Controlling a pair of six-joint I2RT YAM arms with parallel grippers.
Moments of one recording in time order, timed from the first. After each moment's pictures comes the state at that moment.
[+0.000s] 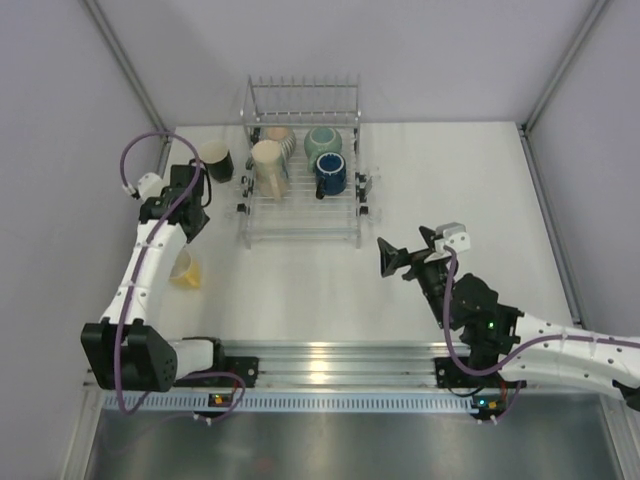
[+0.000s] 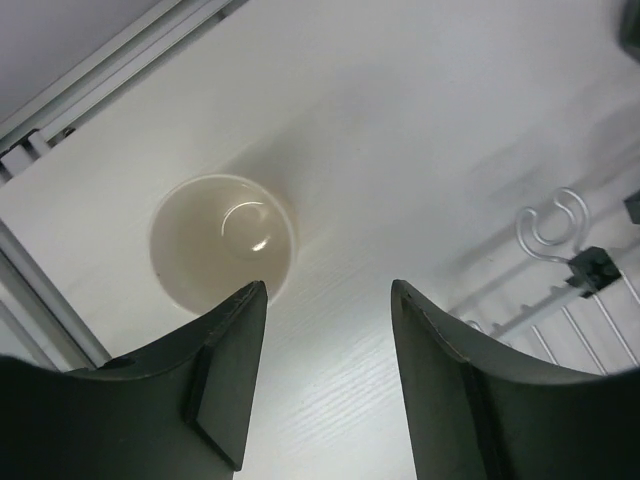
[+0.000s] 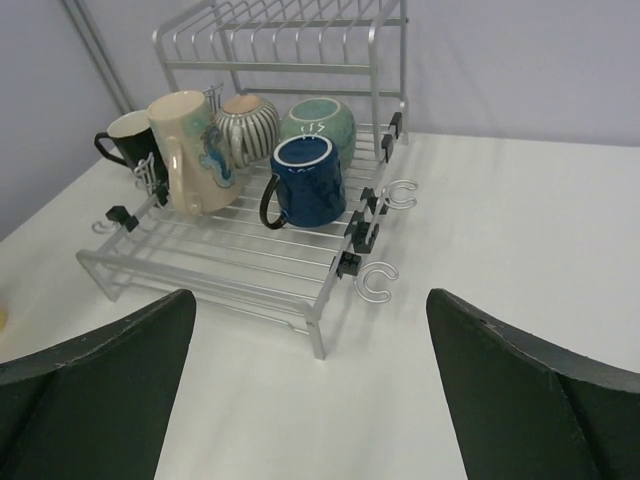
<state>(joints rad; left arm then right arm) -0.05 1.24 1.15 -0.96 -0.60 -0.88 1.22 0.66 0.45 0.37 0.87 0.02</state>
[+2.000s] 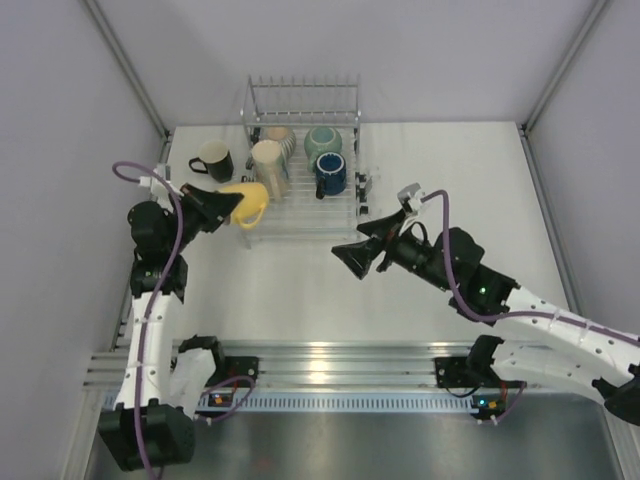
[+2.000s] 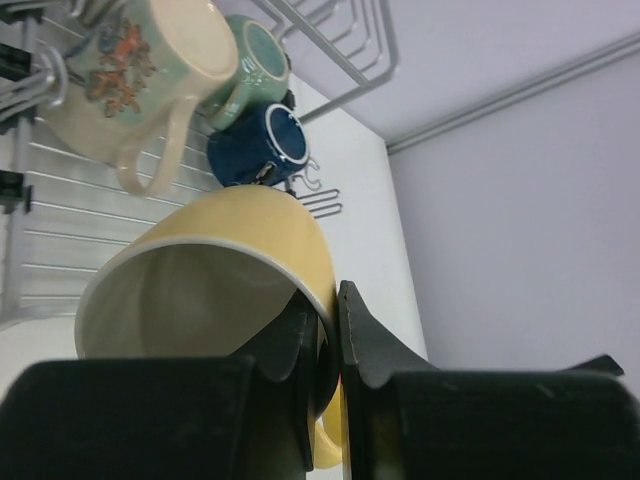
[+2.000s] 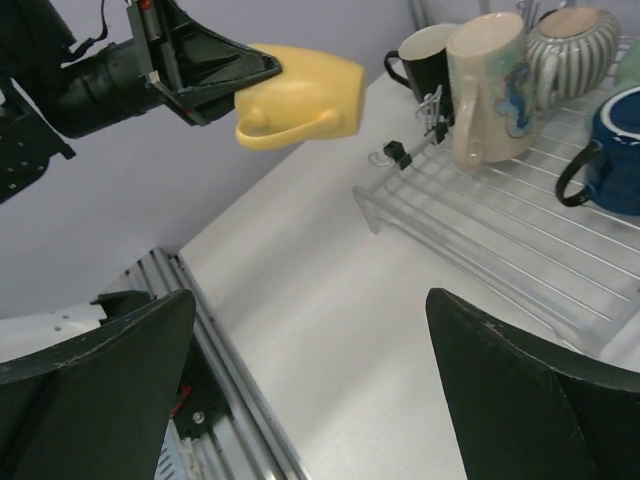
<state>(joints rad) 0.16 0.81 0.74 -0.05 0.60 -0.88 0.99 0.83 0.71 0.16 0.08 0.39</state>
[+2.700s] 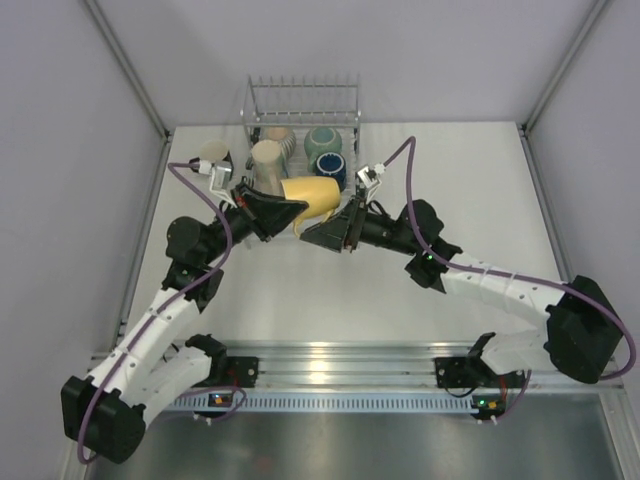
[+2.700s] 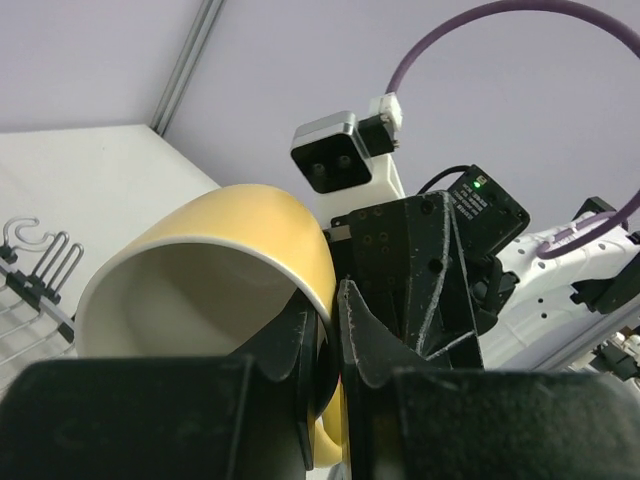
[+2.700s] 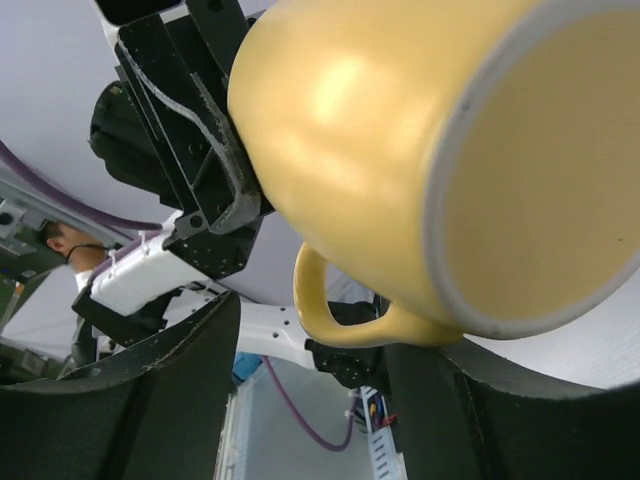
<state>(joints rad) -0.38 0.85 0.66 0.55 0.62 -0.82 0.85 1.29 0.81 0.64 -0.47 0.98</state>
